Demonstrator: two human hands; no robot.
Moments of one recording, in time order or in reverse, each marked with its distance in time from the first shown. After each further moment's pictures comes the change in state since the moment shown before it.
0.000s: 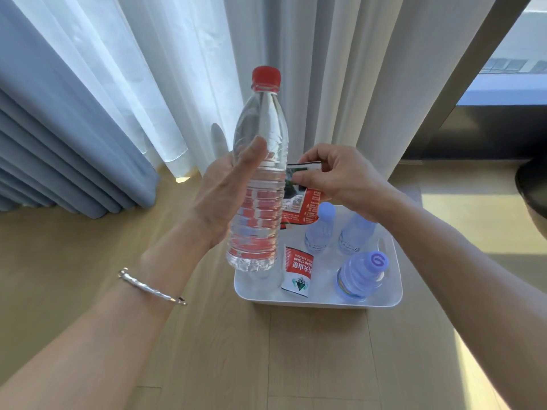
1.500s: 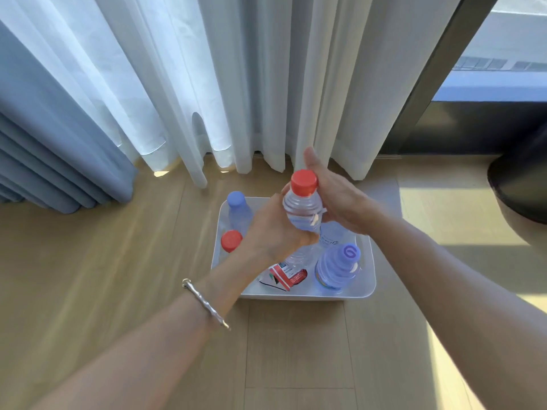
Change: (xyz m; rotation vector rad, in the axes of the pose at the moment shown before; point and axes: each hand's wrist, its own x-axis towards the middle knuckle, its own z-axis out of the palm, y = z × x) left_hand -0.002 -0.060 0.081 0.541 -0.154 -0.102; right_hand -0.007 0.043 -0.011 0.066 -0.158 0.317
